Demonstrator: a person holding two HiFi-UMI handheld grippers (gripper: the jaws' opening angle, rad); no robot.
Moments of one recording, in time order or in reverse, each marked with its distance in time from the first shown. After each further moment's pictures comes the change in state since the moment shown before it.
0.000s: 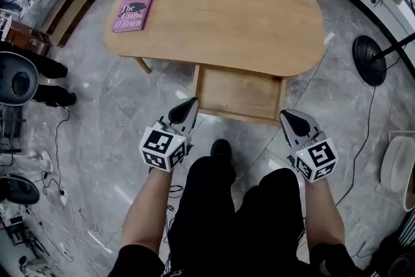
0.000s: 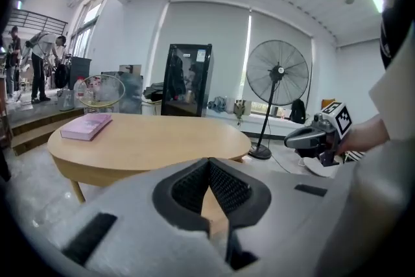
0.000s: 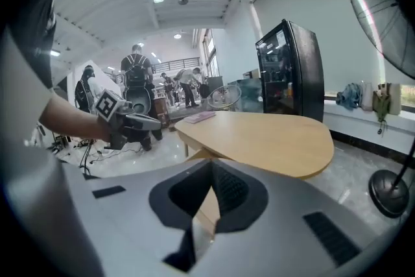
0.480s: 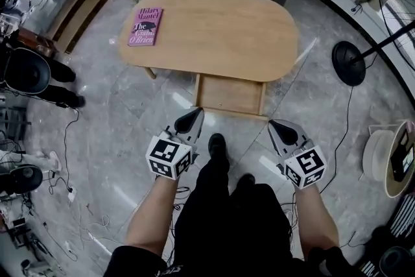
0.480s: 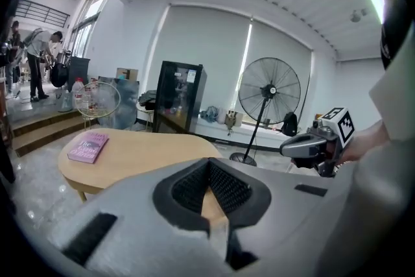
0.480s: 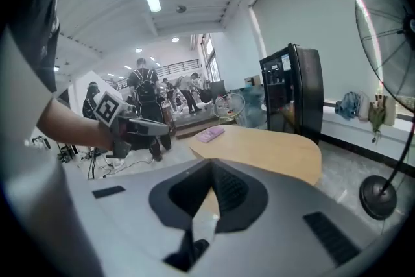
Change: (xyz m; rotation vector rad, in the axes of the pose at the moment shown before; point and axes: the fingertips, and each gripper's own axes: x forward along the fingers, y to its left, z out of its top) left arm -0.099 -0.086 0.162 -0.063 0.008 -0.041; right arm -0.116 0.070 0.160 0.043 0.018 0.026
